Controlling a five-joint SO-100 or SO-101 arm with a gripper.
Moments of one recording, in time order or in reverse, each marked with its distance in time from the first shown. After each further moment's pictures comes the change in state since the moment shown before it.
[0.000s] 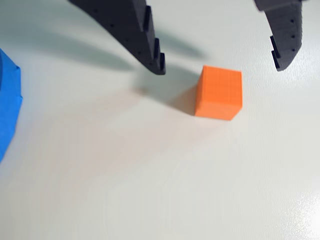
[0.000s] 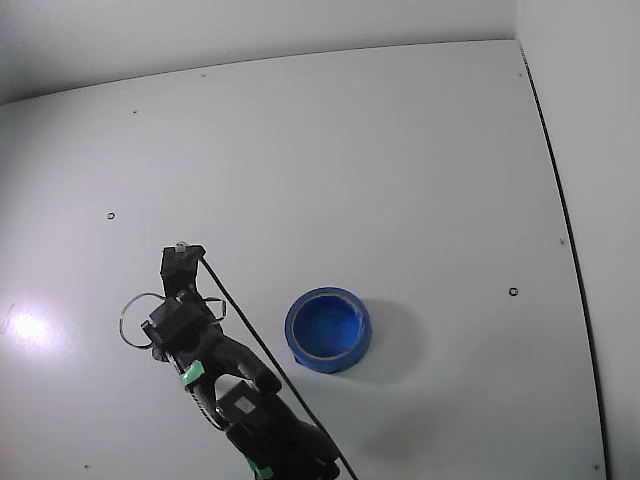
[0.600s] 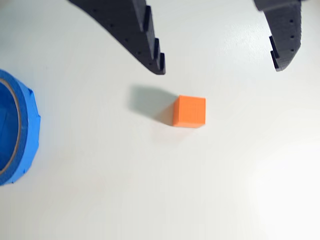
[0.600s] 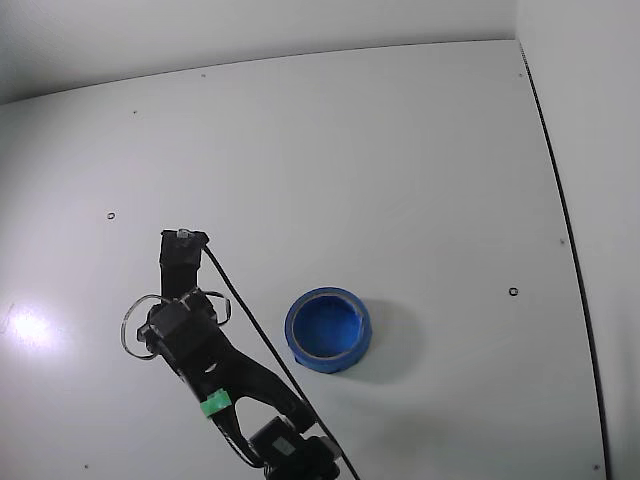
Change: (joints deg) arm 0.0 20.3 4.7 5.1 3.1
